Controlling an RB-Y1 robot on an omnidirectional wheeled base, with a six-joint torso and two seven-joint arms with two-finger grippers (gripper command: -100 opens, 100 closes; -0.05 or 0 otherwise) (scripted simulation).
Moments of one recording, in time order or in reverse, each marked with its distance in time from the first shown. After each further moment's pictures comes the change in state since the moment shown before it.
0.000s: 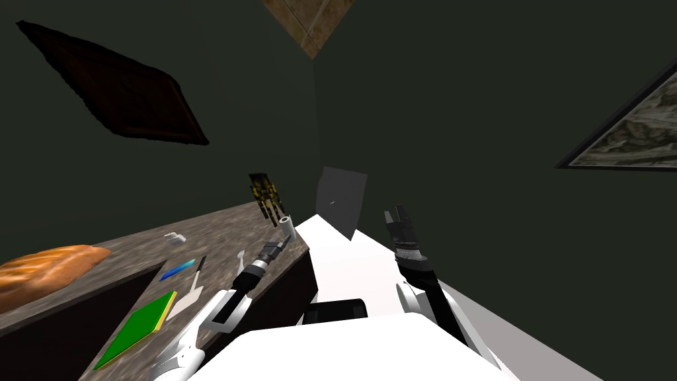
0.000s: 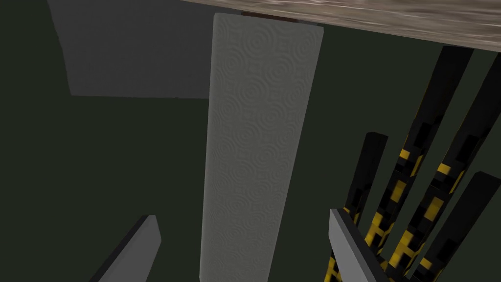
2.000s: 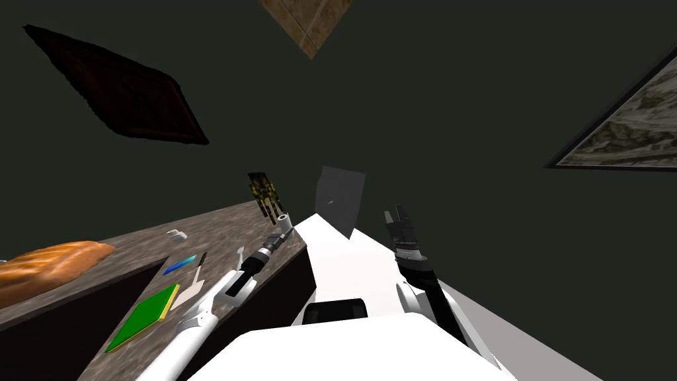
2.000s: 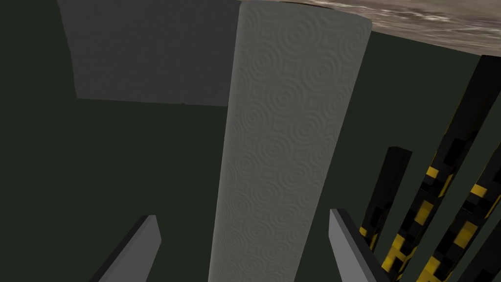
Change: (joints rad) left arm -0.152 0.110 -0.069 0.123 0.060 0.043 0.054; right arm 0.000 0.000 0.000 0.000 0.000 0.000 0.000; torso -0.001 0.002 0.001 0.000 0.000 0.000
